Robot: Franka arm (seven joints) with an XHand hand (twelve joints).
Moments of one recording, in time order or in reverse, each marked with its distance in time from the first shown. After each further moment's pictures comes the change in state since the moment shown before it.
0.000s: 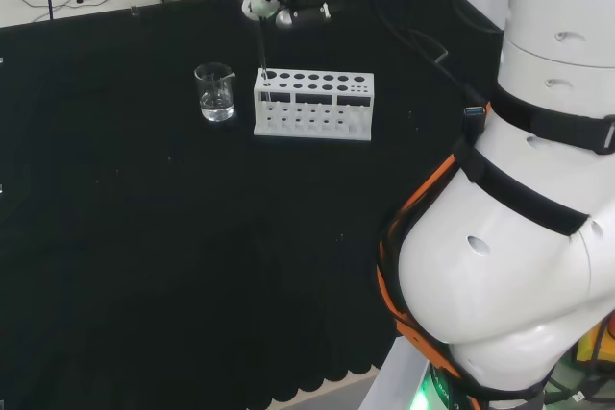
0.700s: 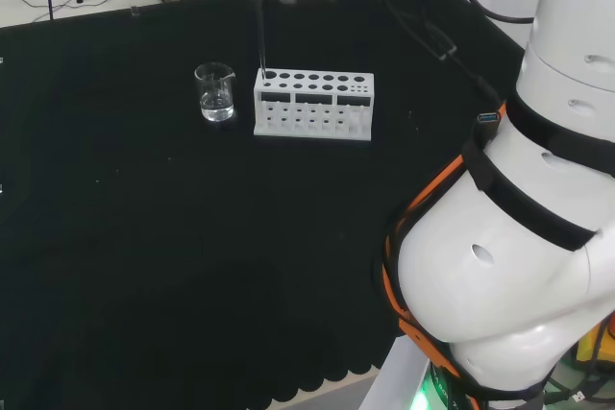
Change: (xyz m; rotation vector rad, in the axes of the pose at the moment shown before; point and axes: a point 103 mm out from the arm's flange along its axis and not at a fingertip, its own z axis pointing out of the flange) arm 0.007 -0.025 -0.050 -0.016 0.061 0.031
